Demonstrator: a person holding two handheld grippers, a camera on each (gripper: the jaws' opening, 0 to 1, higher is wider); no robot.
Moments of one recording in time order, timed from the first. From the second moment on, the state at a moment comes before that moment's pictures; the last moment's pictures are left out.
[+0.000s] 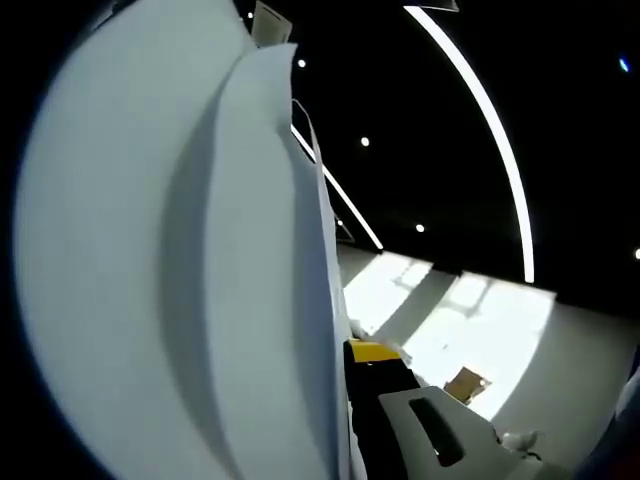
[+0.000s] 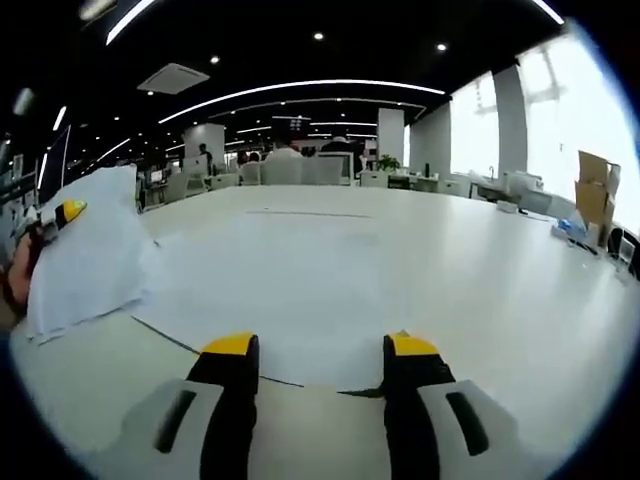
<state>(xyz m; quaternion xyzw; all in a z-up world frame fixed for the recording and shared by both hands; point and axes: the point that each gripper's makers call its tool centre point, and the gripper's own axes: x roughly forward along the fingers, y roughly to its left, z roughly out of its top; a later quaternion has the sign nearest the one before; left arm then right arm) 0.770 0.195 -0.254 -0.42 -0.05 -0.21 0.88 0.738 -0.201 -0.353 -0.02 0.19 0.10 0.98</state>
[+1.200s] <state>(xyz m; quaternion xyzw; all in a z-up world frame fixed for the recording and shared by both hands) 0.771 0.198 -0.255 -0.42 -0.05 -0.21 0.88 0.736 -0.187 -0.333 0.22 0.20 0.18 0.94</state>
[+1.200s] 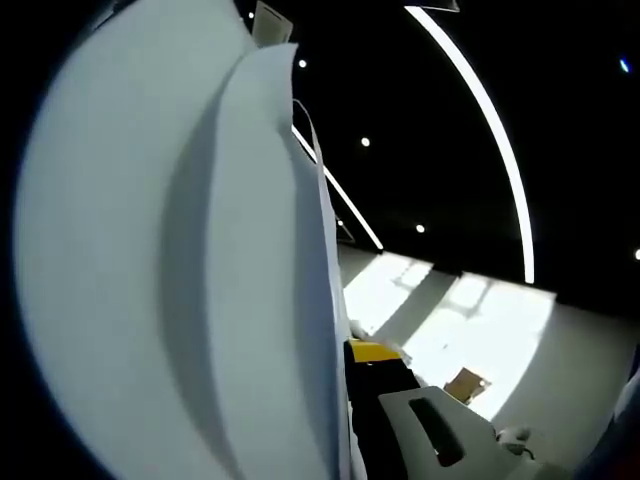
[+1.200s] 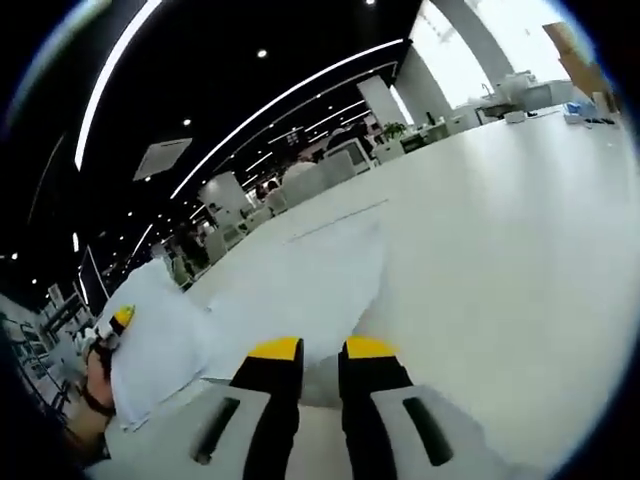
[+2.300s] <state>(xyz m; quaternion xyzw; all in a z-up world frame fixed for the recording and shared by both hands) 0.771 0.197 -0.255 -0.41 -0.05 -0.21 0.88 0.733 -0.191 -0.325 0.21 0.18 0.19 0.94</state>
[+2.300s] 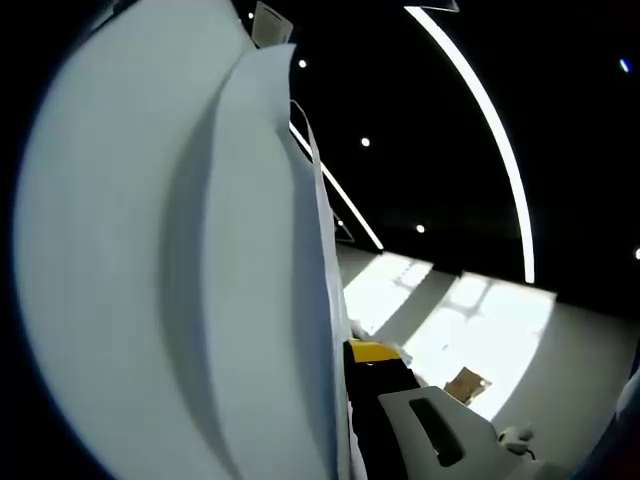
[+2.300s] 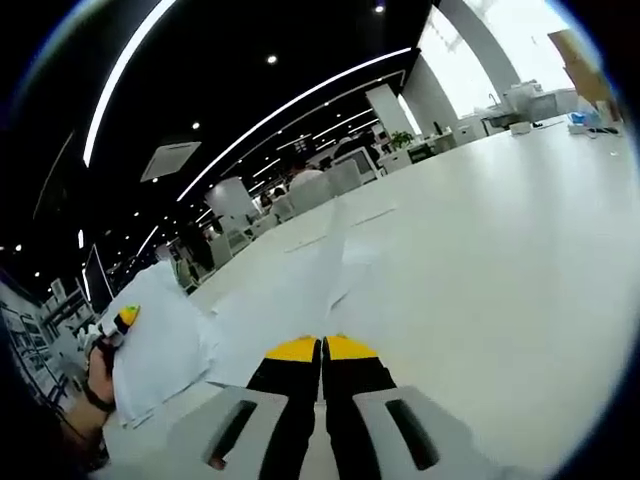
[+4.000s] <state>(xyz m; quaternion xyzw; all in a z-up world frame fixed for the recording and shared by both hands) 0.770 0.194 -0.255 -0.41 -0.04 -0.21 0.89 0.723 -0.178 -0.194 0.04 0.02 0.22 0.97</state>
